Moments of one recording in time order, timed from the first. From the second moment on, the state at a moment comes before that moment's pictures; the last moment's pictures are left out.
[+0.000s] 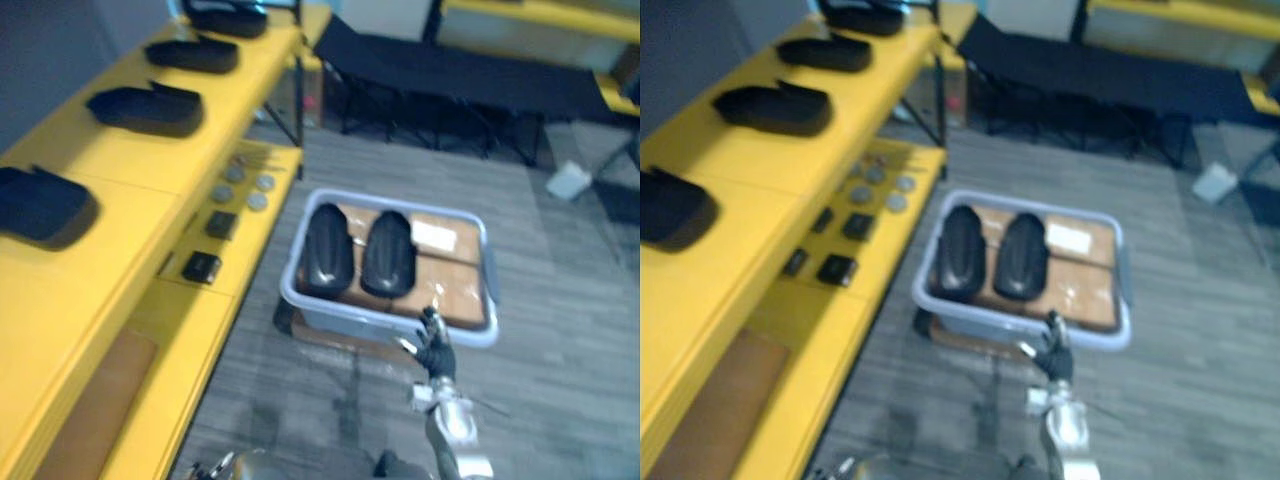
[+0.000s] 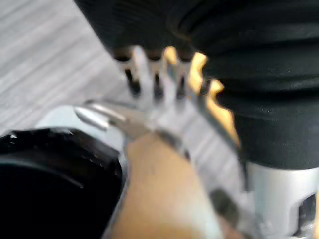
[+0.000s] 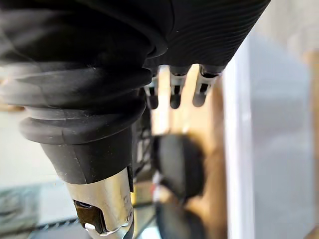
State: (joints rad) left arm 0.27 0.01 0.17 0.95 -0.43 -0.17 0.11; right arm 0.13 -0.14 0.06 0.38 0.24 -0.30 -0.21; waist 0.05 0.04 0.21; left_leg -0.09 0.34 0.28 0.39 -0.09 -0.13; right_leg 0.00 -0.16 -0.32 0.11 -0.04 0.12
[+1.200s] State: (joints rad) left arm 0.15 0.07 -0.10 0.89 -0.44 -0.14 0.06; right arm -1.06 -0.84 -0.06 1.14 0.38 -0.05 -0.54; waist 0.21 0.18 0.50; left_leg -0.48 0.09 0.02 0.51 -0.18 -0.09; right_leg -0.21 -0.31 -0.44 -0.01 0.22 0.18
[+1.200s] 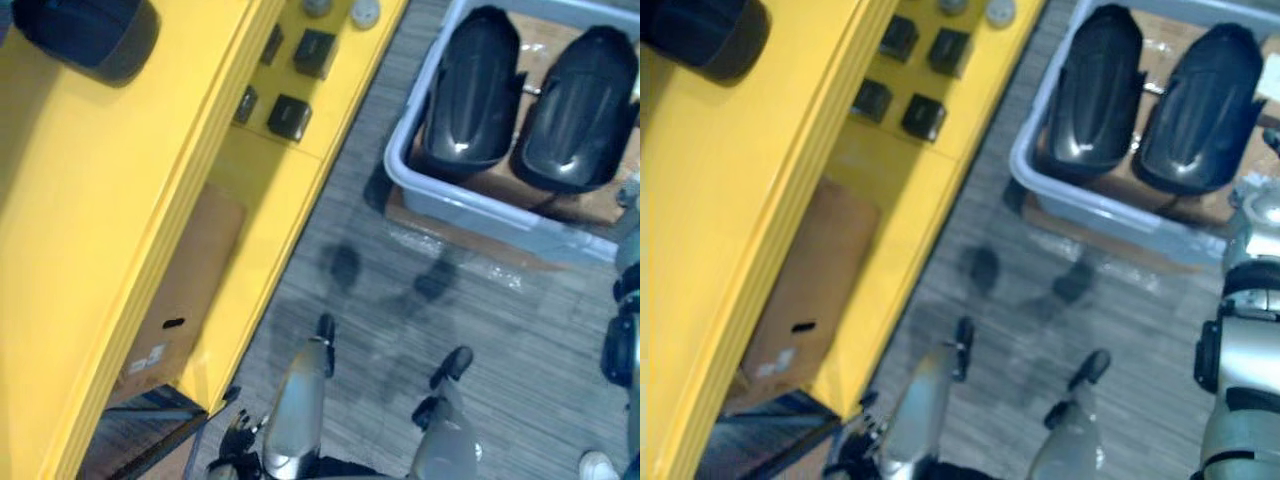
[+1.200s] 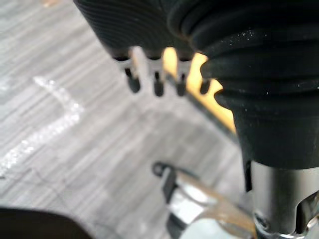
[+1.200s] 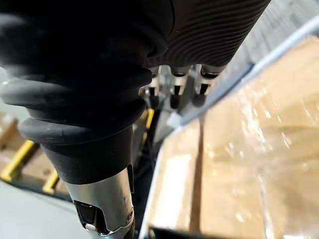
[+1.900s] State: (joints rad) left arm 0.15 0.09 -0.26 0.89 -0.51 -0.17 0.03; right arm -1.13 -1.01 0.05 1.25 0.25 0.34 -0.48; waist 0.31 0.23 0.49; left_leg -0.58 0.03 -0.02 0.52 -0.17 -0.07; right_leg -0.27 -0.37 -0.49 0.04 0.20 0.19
